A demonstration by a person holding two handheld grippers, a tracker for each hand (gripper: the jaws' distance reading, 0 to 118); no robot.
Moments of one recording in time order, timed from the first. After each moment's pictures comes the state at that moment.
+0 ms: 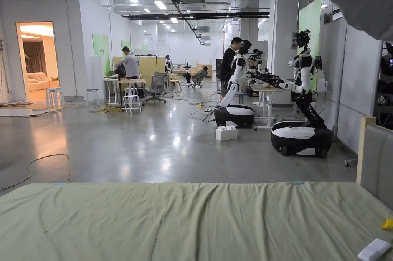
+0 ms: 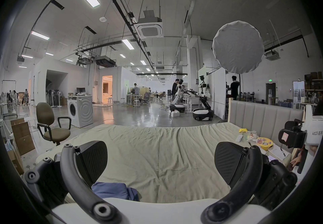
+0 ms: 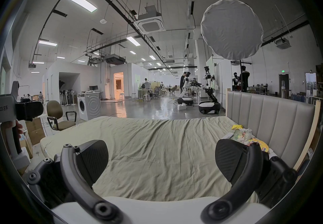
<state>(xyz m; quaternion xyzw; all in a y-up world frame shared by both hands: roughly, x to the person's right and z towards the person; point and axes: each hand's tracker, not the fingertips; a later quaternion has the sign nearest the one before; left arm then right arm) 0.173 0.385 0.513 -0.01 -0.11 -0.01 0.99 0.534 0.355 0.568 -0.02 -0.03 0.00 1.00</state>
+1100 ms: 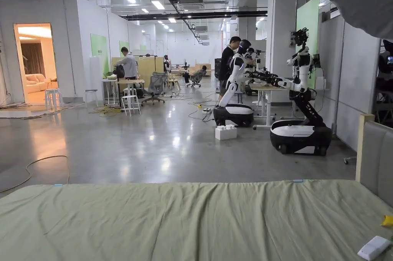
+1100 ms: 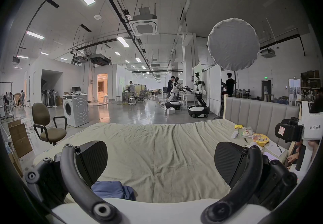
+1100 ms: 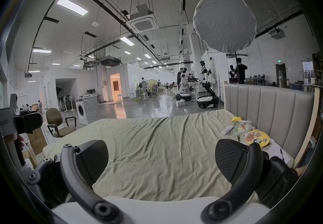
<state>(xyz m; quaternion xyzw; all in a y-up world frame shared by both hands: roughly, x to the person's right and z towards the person) 0.180 0.382 0.514 -0.03 -0.13 -0.01 0.99 0.542 0.356 0.567 -0.04 -0.05 -0.04 1.00</state>
